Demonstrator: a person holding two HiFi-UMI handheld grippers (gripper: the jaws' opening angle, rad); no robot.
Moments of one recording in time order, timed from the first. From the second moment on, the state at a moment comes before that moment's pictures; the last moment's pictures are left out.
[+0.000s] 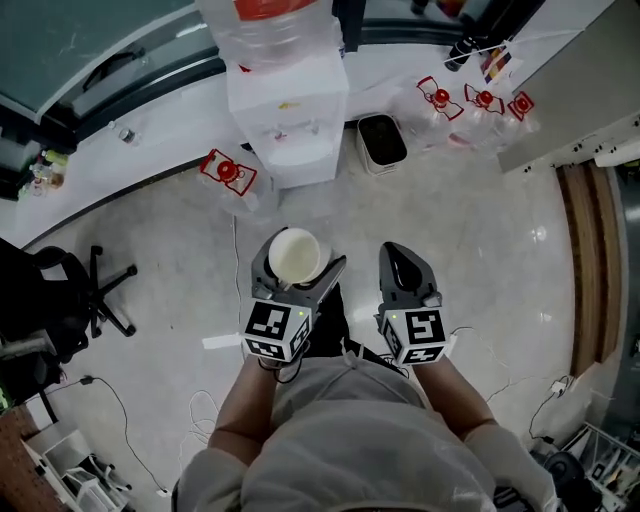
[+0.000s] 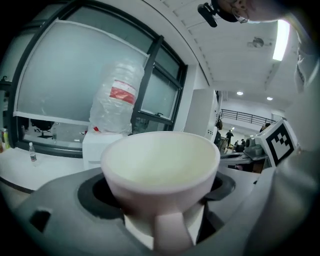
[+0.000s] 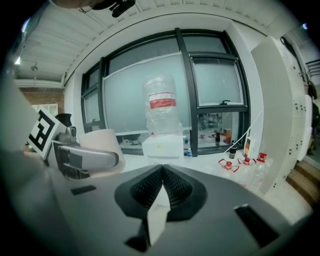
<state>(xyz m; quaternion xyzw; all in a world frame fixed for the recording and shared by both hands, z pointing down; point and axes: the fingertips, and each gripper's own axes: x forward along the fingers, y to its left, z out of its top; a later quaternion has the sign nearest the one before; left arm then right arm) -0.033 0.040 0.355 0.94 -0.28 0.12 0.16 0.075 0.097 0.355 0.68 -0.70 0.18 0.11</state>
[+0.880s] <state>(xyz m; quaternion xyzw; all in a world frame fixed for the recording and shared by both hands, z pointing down) 0.034 -0.102 0.498 0.92 -0.34 0.16 0.13 0.134 -0.079 0.480 0.62 -0.73 0.25 0.16</state>
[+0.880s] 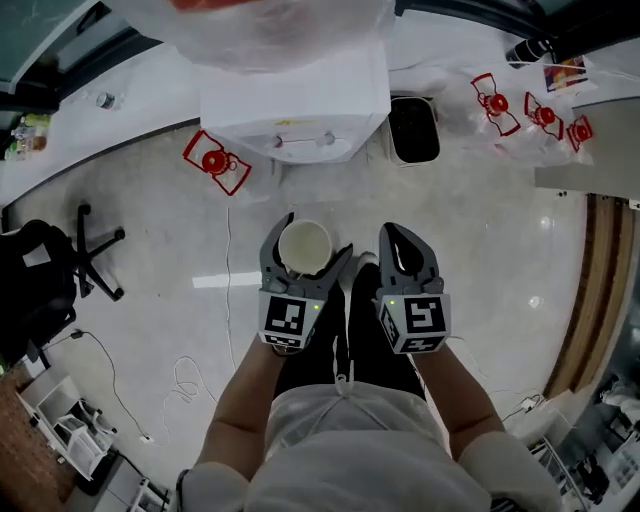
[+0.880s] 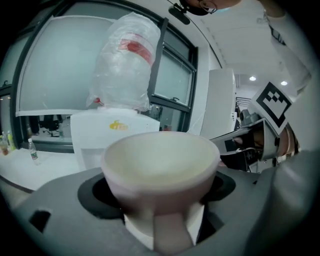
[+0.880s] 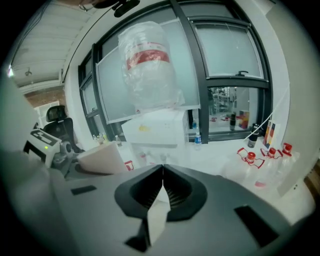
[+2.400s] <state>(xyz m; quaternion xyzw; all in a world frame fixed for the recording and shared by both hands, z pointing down) 0.072 -0.289 0.767 0.84 -0.51 0.18 0.07 0.182 -0.141 0.714 0.57 -0.75 0.24 0.22</state>
